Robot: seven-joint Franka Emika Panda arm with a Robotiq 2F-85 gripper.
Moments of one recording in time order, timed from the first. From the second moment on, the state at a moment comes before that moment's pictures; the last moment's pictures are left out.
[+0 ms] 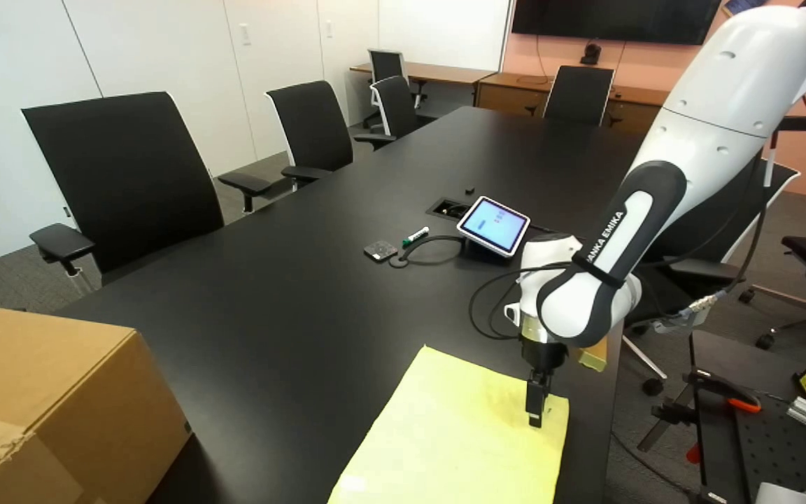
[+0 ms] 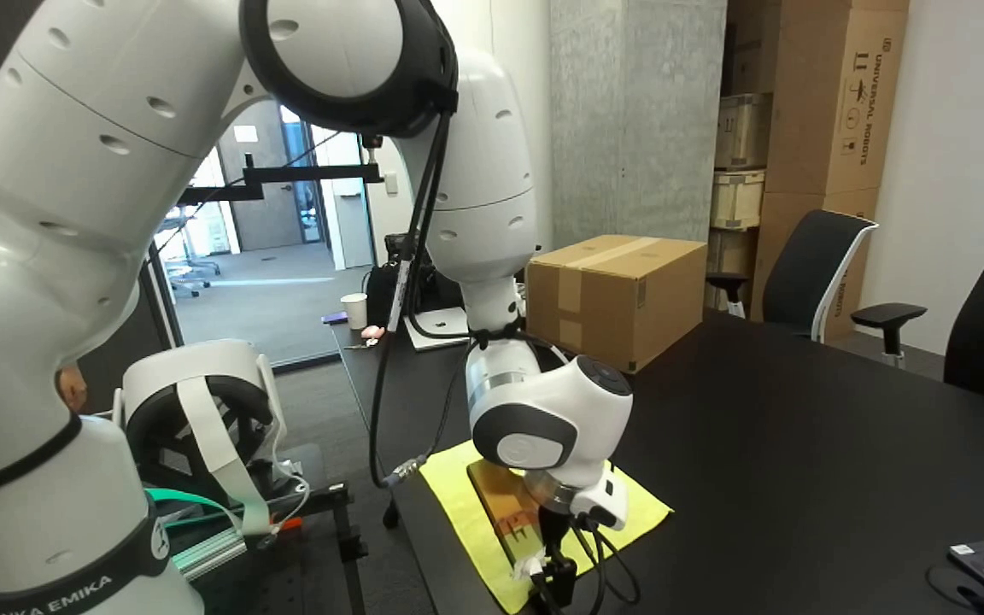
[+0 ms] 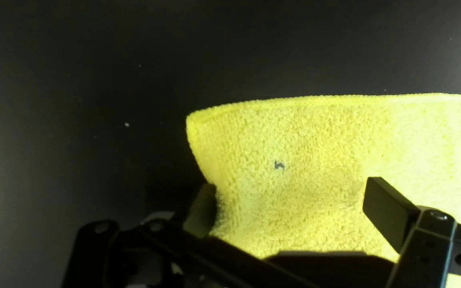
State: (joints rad) arm -0.24 0.74 0.19 -2.26 0.18 2.73 -0.34
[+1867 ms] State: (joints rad) arm -0.20 0.74 0.17 -2.21 0.18 2.58 -0.34
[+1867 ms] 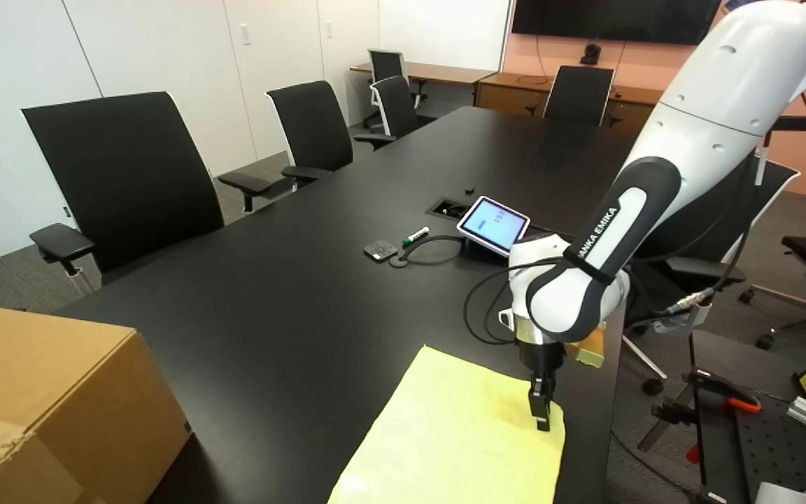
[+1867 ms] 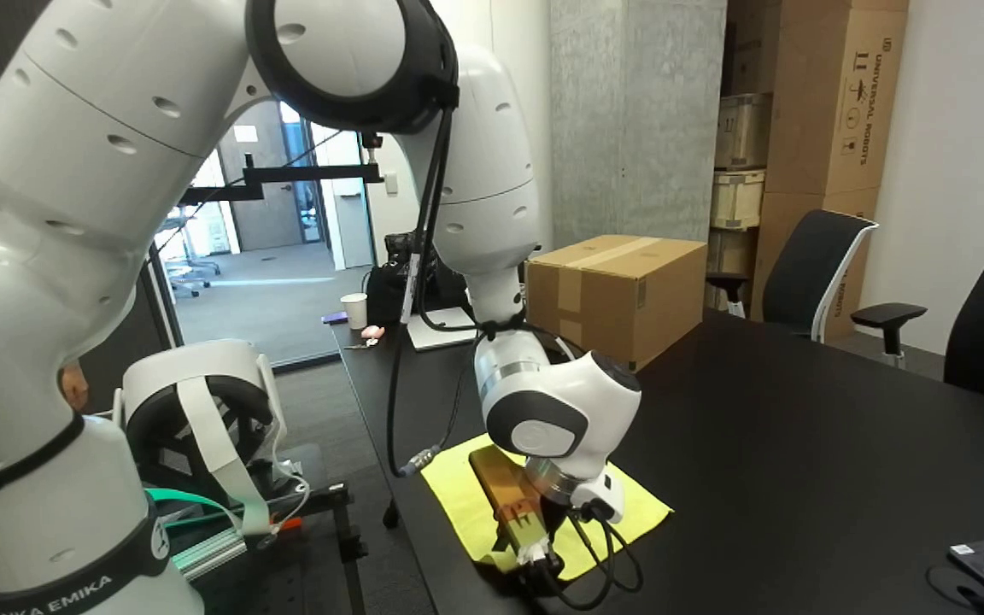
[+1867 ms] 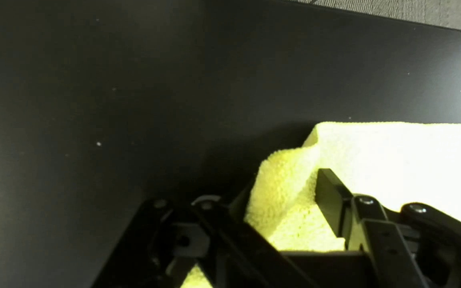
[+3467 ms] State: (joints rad) arm -0.20 0.71 0.21 -2.02 0.33 2.59 -0.25
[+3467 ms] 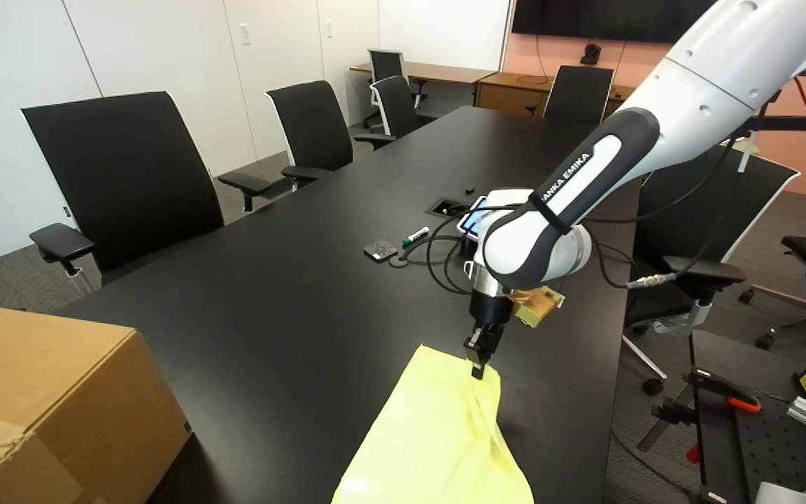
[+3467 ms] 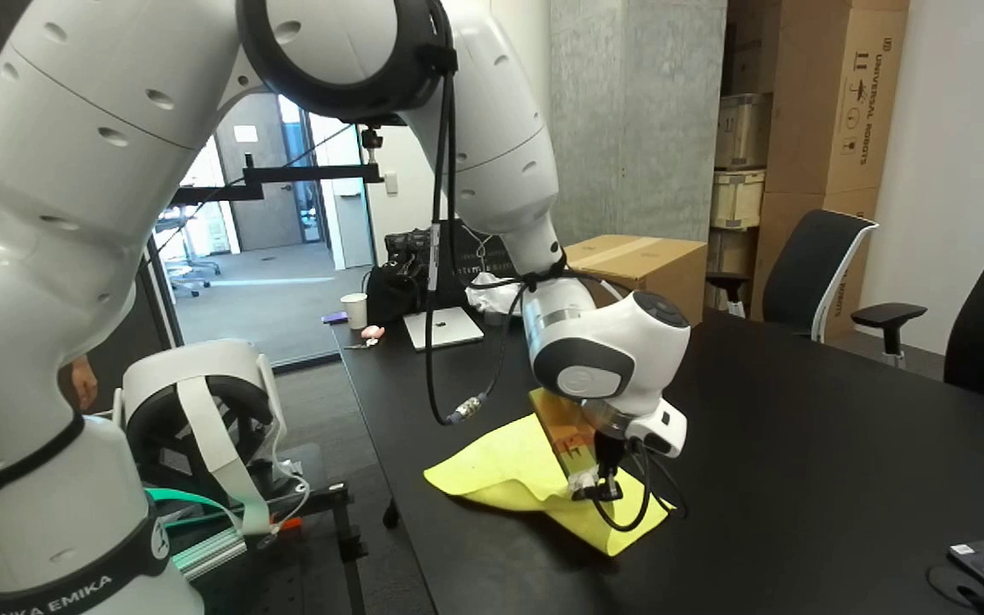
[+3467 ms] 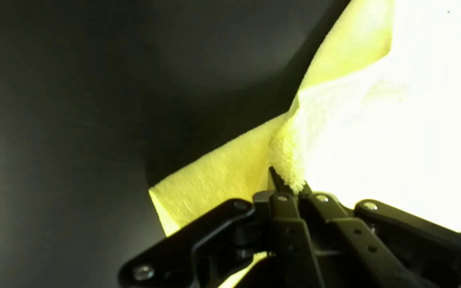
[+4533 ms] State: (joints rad) arm -0.11 0.90 0.19 -1.67 0.33 2.62 -0.09
